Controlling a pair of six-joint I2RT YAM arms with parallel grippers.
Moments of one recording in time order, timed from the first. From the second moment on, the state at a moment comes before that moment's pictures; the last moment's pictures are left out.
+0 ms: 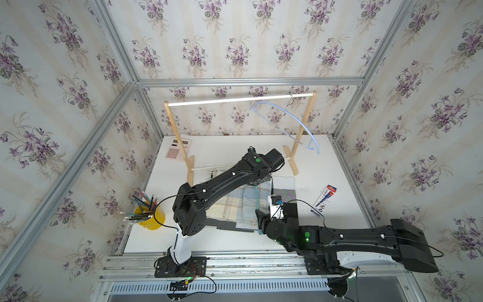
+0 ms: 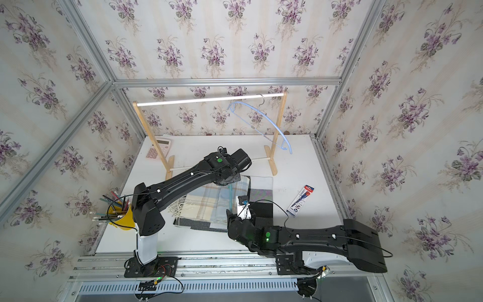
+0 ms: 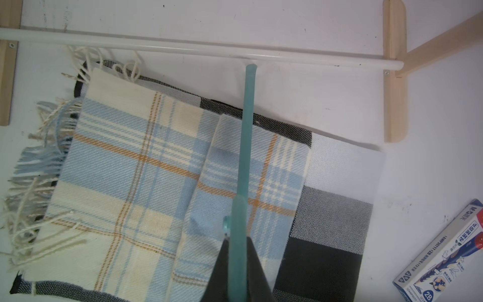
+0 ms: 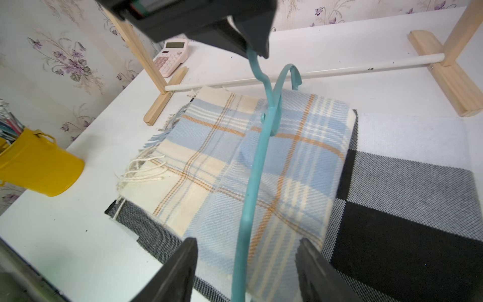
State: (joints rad) left arm -0.93 1.99 1.92 -1.19 -0.36 -1.07; right arm 1.39 1.21 0.58 -0.06 0.78 0.80
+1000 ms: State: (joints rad) left arm -0.93 1.92 1.91 -1.20 -0.28 -0.98; right arm 1.19 1.47 0.72 -0.15 0.77 0.89
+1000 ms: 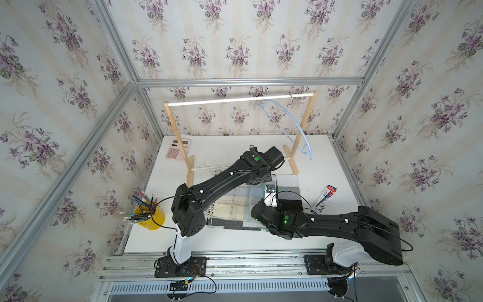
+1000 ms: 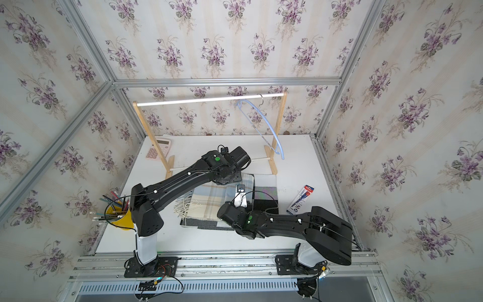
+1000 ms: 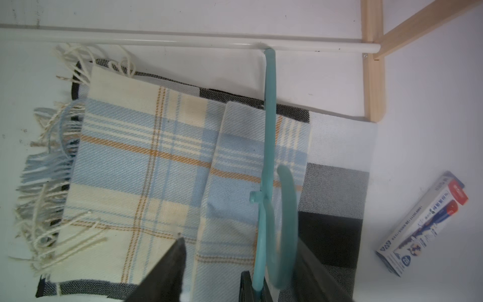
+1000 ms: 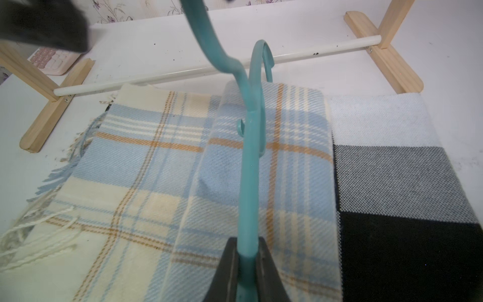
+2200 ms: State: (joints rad) left arm -0.69 1.89 1.24 -0.55 0.39 -0.73; right arm 1.09 1.29 0.56 -0.10 0.64 0.96
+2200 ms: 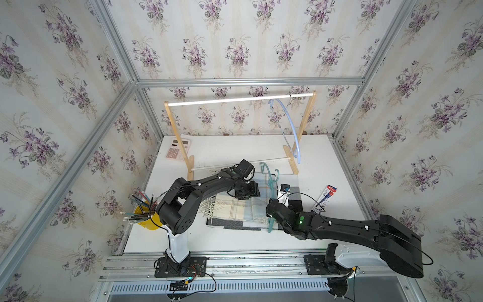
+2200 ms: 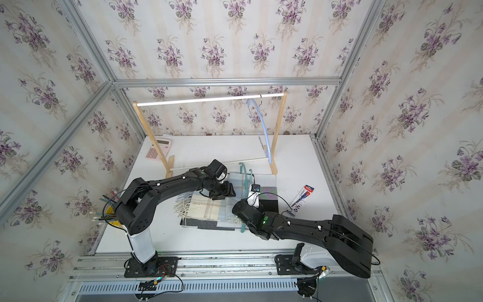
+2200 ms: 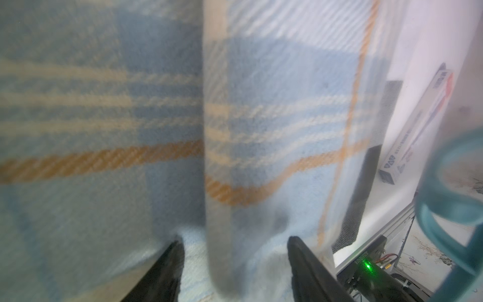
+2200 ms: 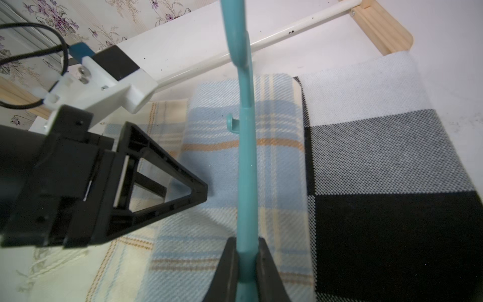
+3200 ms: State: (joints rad) left arm -0.47 0.94 1.13 -0.61 0.25 -0.77; right arm 0.96 1.33 1.35 -0.64 0.53 0.49
